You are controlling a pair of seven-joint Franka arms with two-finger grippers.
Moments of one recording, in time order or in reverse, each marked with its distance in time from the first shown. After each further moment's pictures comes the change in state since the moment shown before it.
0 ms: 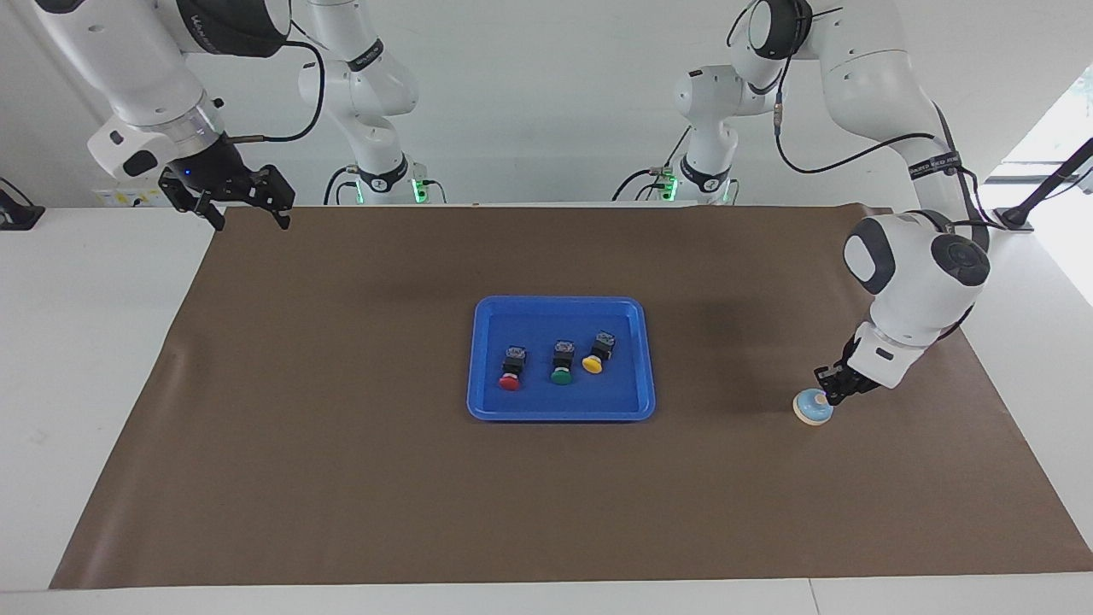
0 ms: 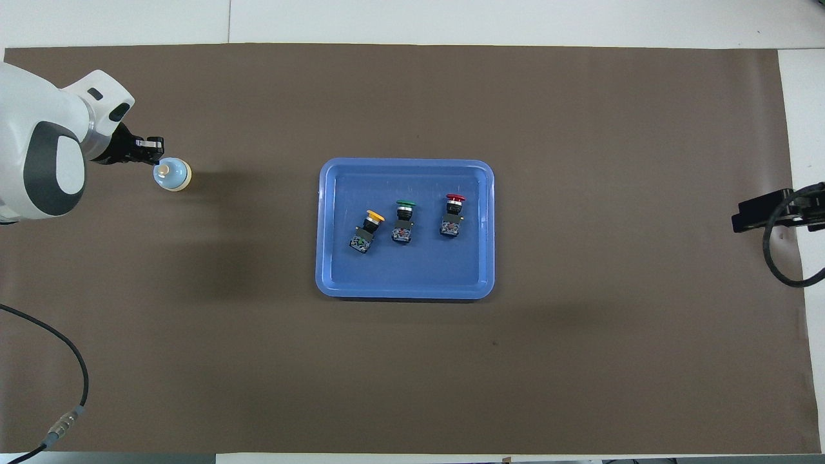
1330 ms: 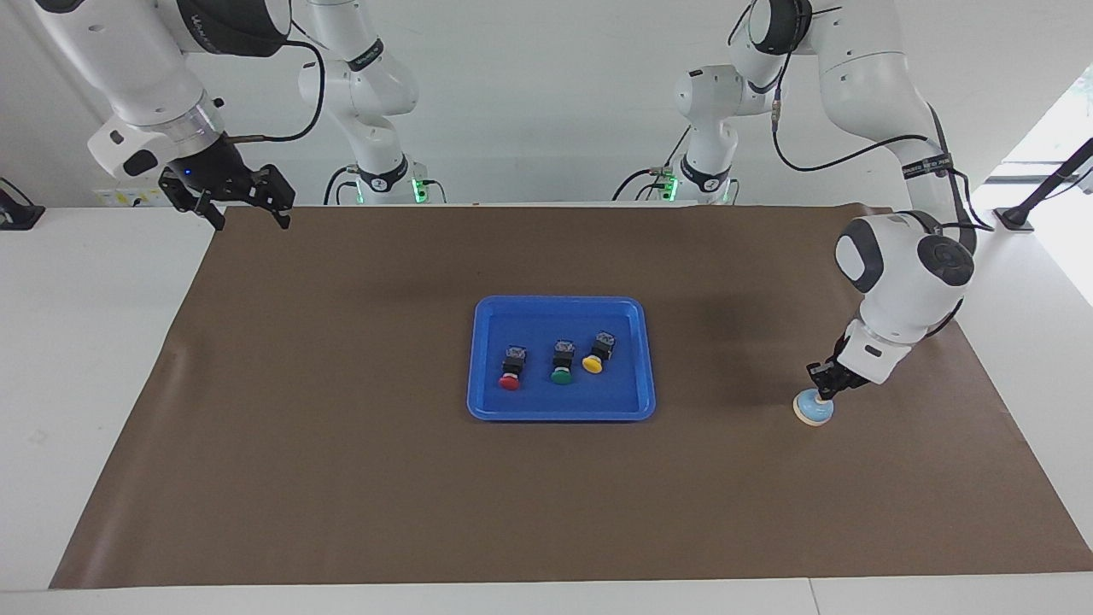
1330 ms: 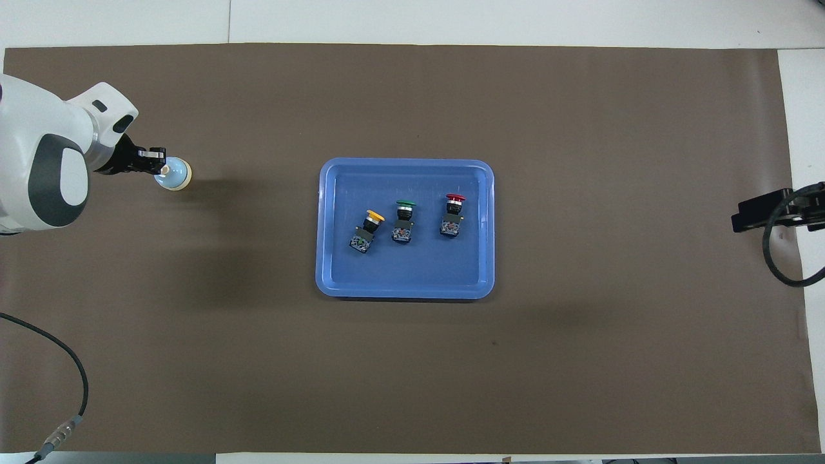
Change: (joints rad) left arm 0.001 -0.058 0.000 -0.051 0.007 -0.016 0.000; right arm 0.000 0.000 0.000 0.000 0.000 0.000 0.000
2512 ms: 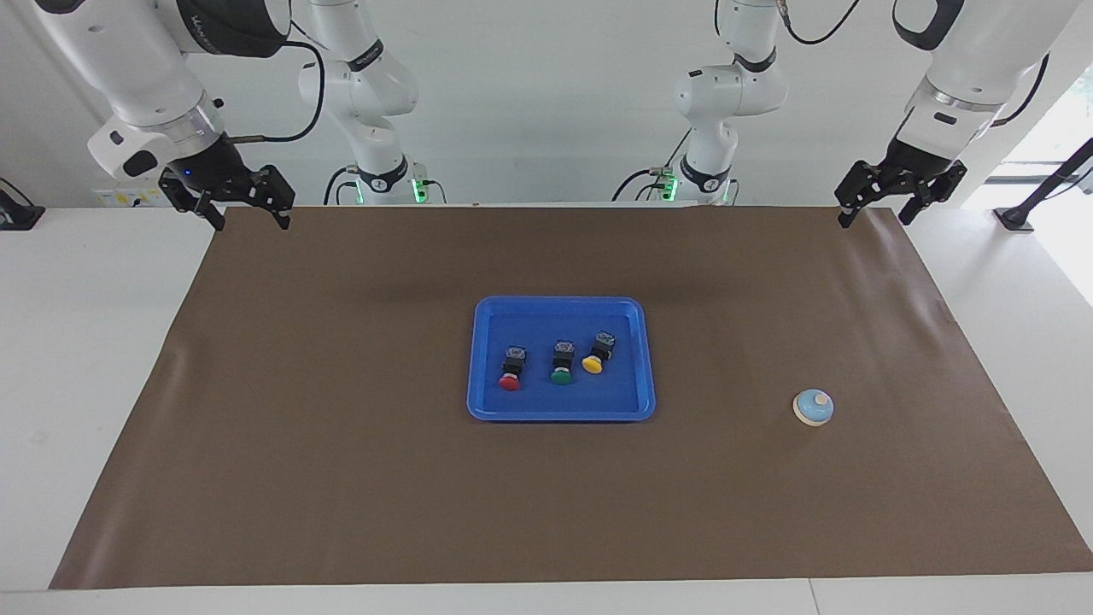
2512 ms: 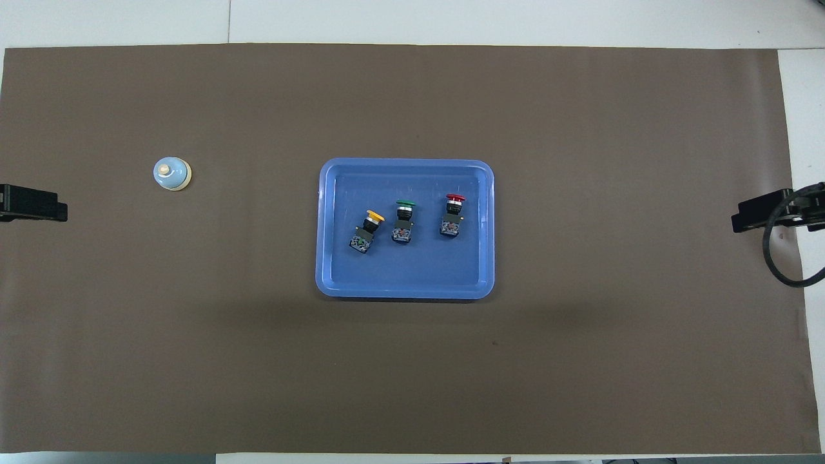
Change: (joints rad) left arm -0.002 -0.475 -0.007 0.040 0.000 -0.549 0.000; right arm 0.000 0.000 0.000 0.000 0.000 0.000 0.000
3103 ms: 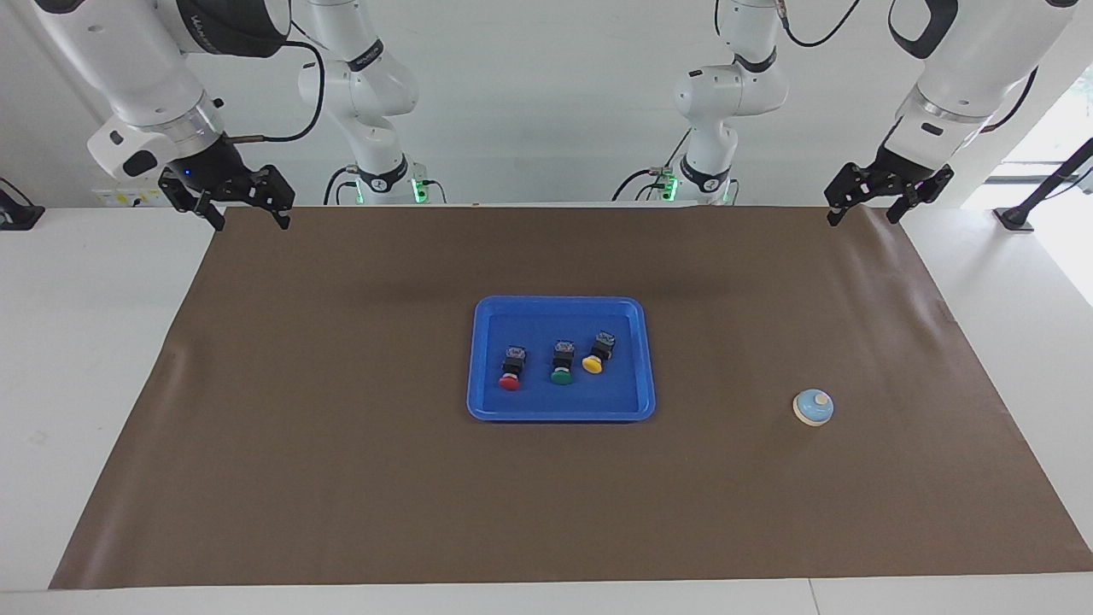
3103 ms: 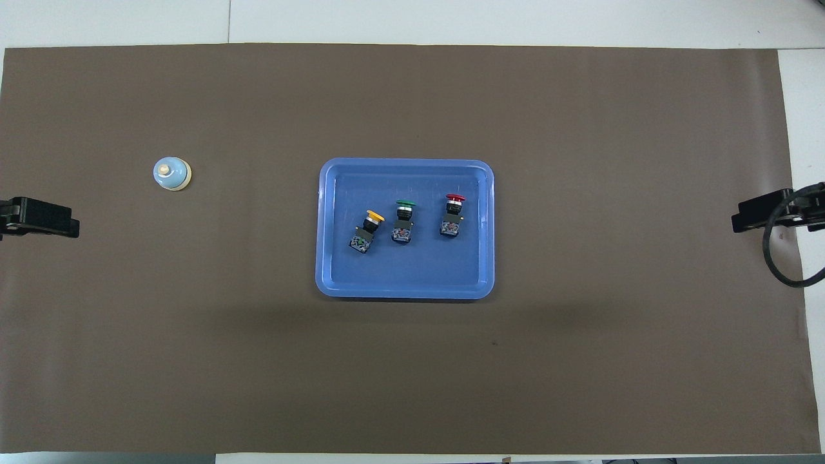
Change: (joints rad) left arm -0.002 0.009 -0.008 0.000 -0.002 -0.060 0.000; right arm 0.000 0.000 0.000 0.000 0.000 0.000 0.000
